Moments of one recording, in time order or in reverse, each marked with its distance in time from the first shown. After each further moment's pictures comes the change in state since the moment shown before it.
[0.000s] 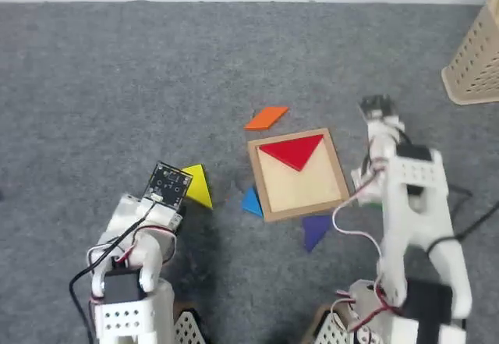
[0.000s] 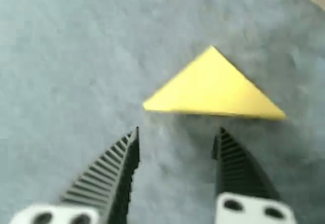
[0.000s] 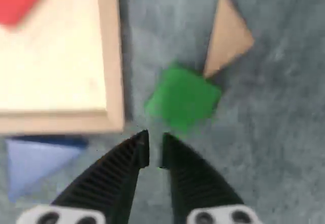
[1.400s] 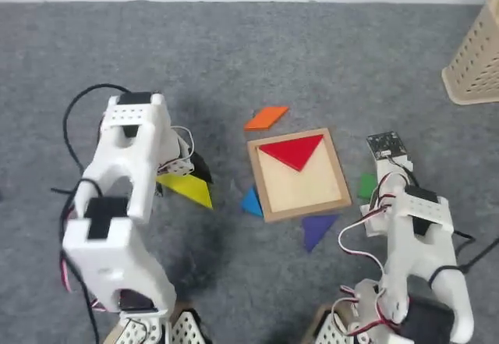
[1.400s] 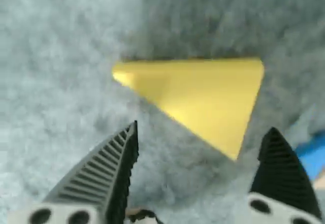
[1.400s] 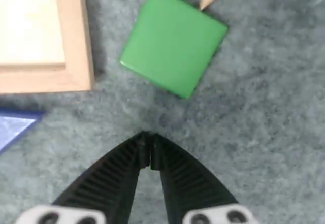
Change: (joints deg) left arm 3.8 124.0 -84.9 24.0 47.4; right arm 6.2 -4.8 17.2 -12.5 5.5
